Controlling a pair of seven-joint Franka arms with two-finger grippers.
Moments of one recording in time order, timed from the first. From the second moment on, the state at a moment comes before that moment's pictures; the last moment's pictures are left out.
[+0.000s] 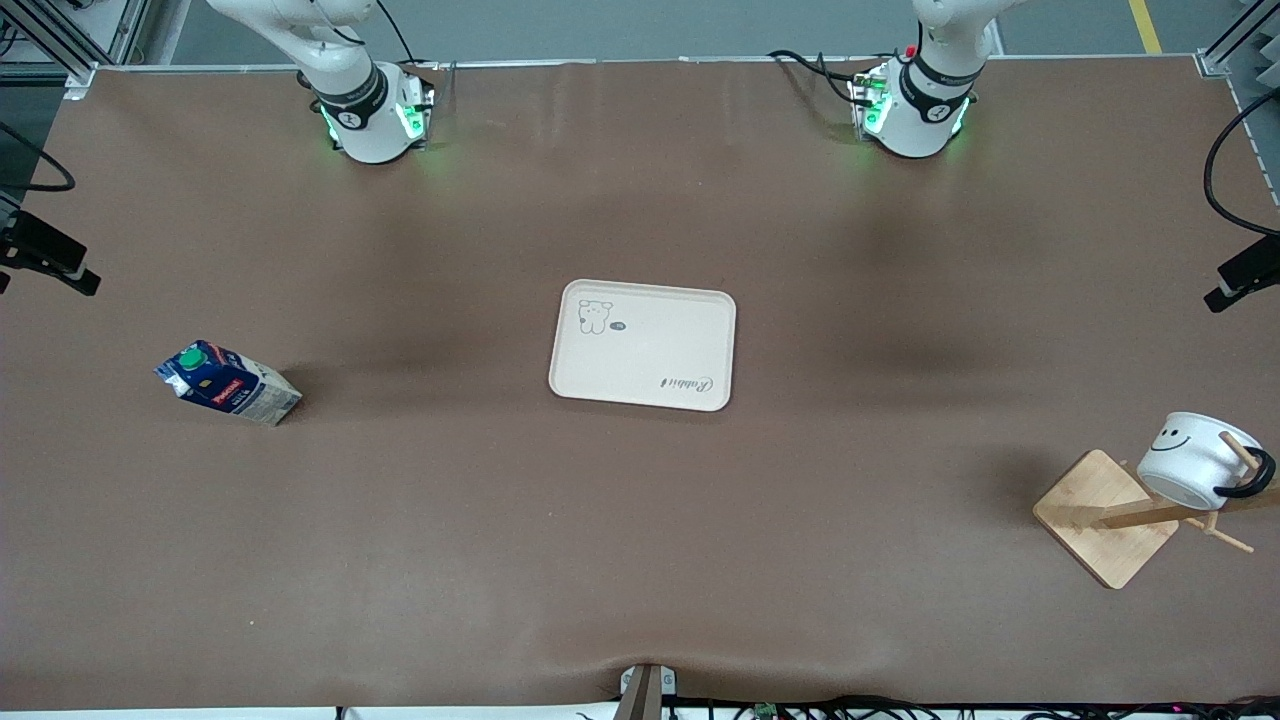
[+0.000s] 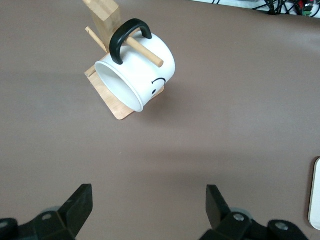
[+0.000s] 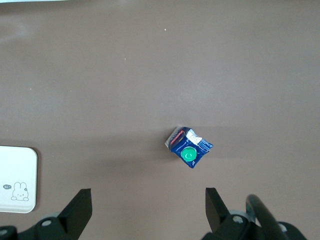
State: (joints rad) left arm 0.44 -0.08 -0.13 -1.88 -0.20 1.98 0.32; right arm -0.08 0.01 -0.03 -1.52 0.03 1.61 -0.07
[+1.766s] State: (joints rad) left arm 0.52 0.25 -0.19 -1.85 -0.71 2.32 0.83; right arm -0.08 0.26 -0.03 -1.53 0.05 1.67 -0.06
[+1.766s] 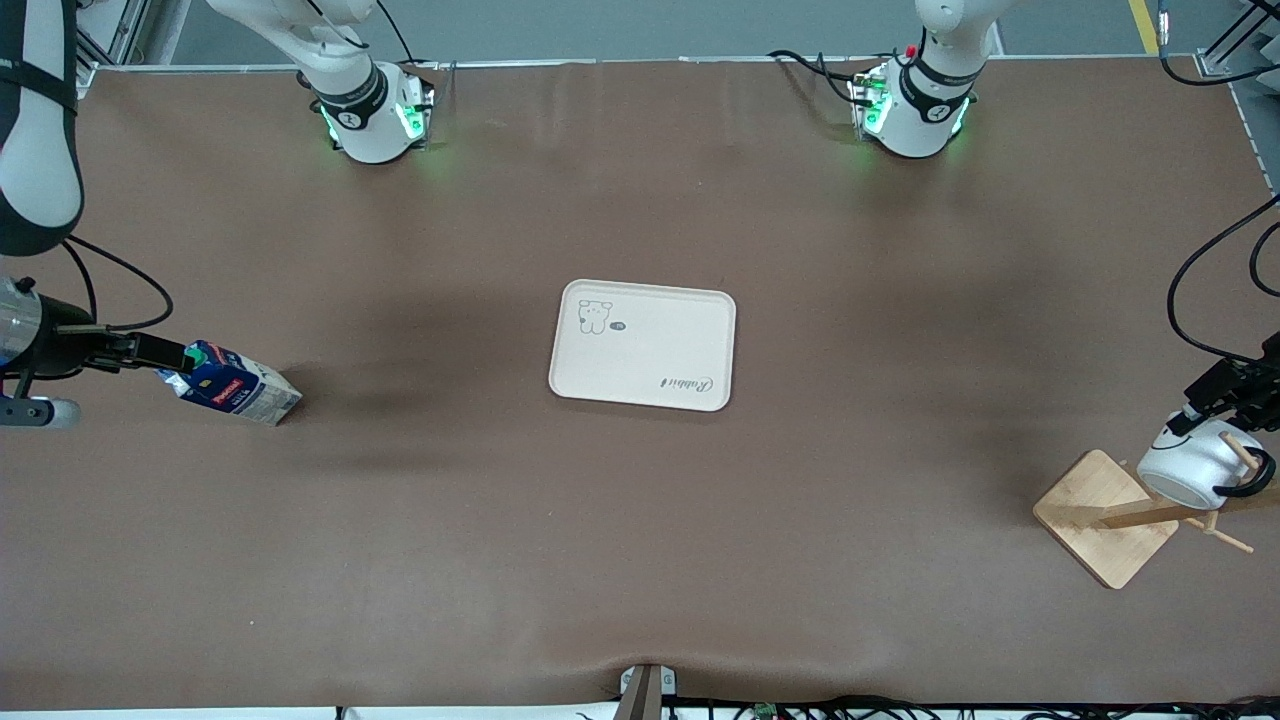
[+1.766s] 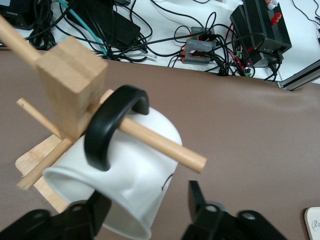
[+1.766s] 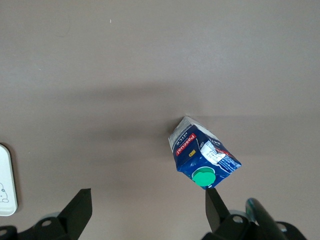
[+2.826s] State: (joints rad) left arm 0.49 0.21 -0.20 -1.88 -0.70 2.31 0.80; right arm -0.21 0.41 -0.05 -1.54 0.07 1.66 0.01
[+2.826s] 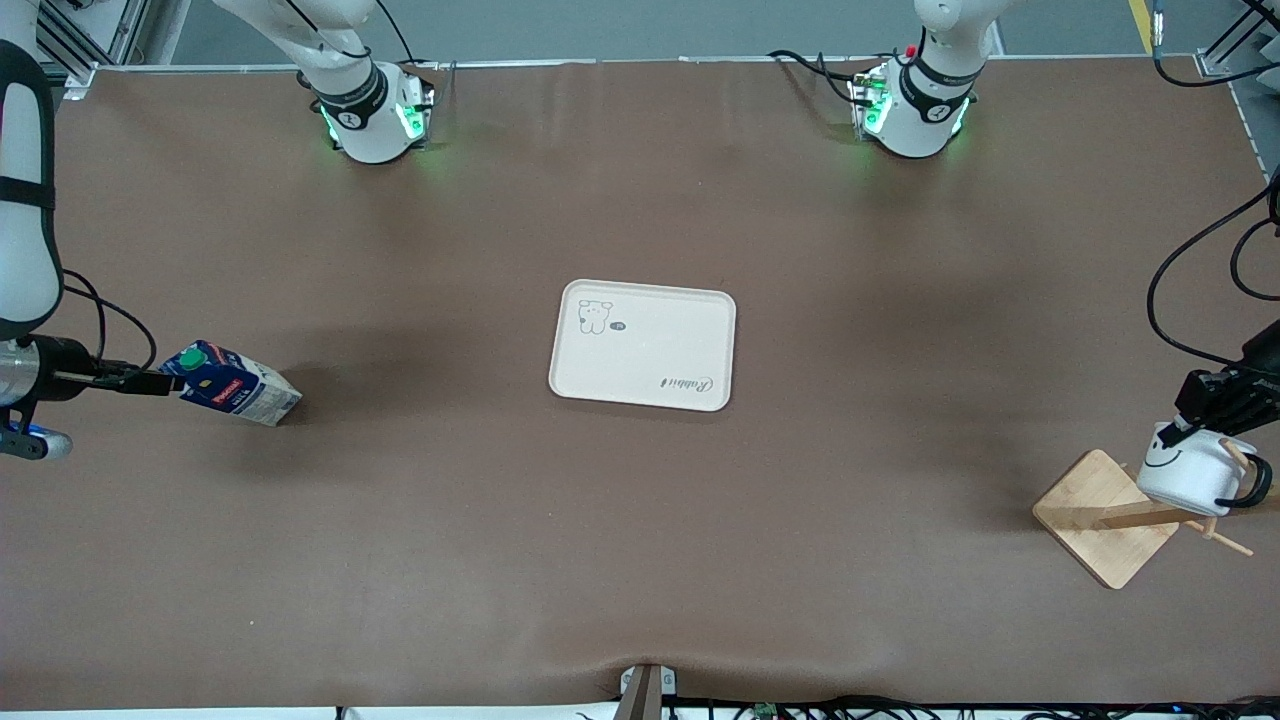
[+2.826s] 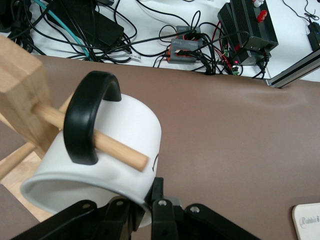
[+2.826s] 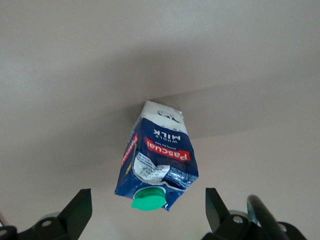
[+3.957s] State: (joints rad) left arm 0.35 0.15 -0.60 -1.84 -0.05 2.14 -0.50; right arm -0.24 0.41 -0.05 -1.71 0.16 1.71 0.05
